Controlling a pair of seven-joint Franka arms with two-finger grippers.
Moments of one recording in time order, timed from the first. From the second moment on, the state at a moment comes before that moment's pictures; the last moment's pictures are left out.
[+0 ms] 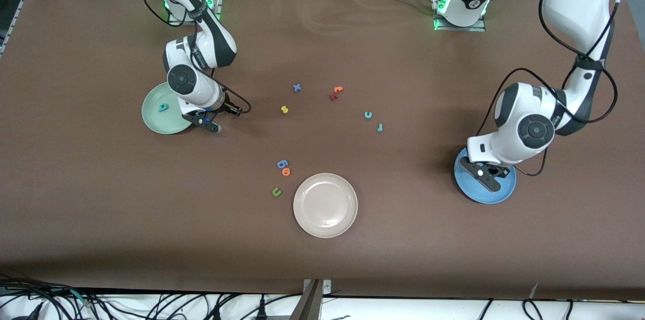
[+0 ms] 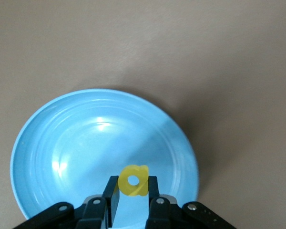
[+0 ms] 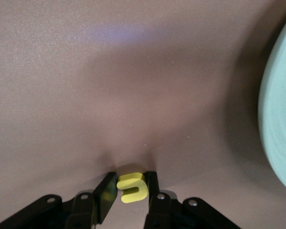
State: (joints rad) left arm 0.07 0.57 -0.16 -1.82 0.23 2.31 0.53; right arm 0.30 0.38 0.10 -2.30 0.10 2.51 0.75
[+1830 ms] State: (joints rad) left arm -0.34 0.60 -0.25 -1.90 0.06 2.38 -0.23; right arm 0.26 0.35 -0.27 -2.29 0.09 2.15 0.23
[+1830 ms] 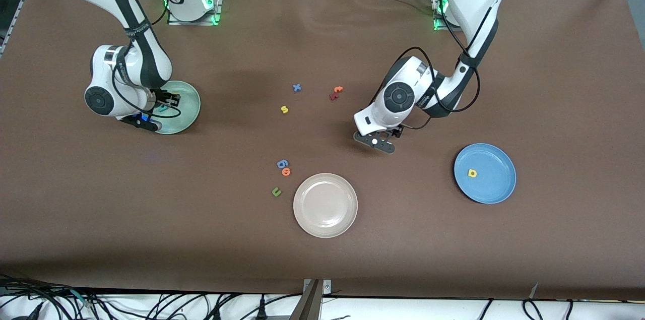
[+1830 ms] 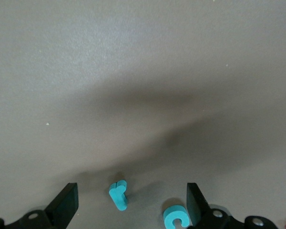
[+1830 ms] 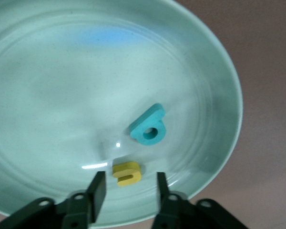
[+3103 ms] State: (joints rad) left arm -0.34 0.54 -0.24 -2.06 0.06 2.55 -0.23; right arm 0.41 0.39 0.20 -2.16 0.10 2.47 1.24
